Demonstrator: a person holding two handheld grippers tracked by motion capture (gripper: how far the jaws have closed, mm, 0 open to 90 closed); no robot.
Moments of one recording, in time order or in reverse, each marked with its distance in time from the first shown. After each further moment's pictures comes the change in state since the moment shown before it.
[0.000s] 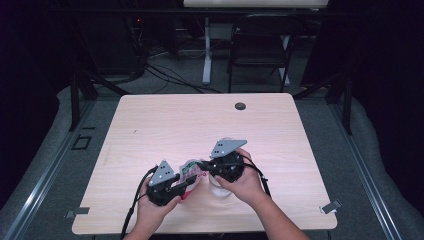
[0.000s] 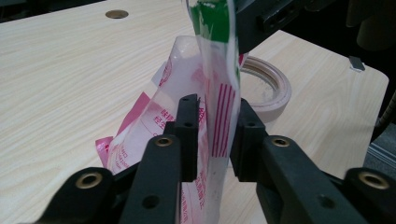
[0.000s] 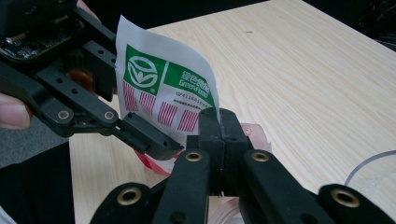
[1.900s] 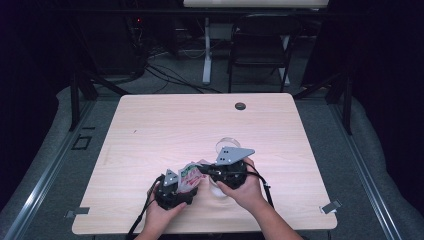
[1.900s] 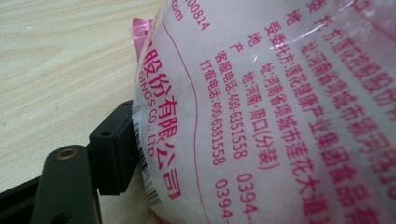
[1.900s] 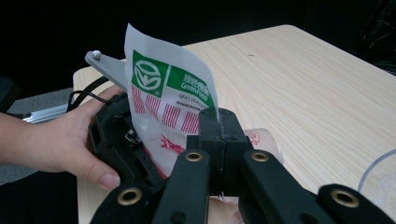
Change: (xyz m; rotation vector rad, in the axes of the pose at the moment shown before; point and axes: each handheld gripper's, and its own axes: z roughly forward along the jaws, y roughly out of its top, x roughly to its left) left arm 0.021 -0.063 0.053 0.205 0.168 -0.152; right arm 0.010 -0.016 -0.005 -0.127 0.003 0.000
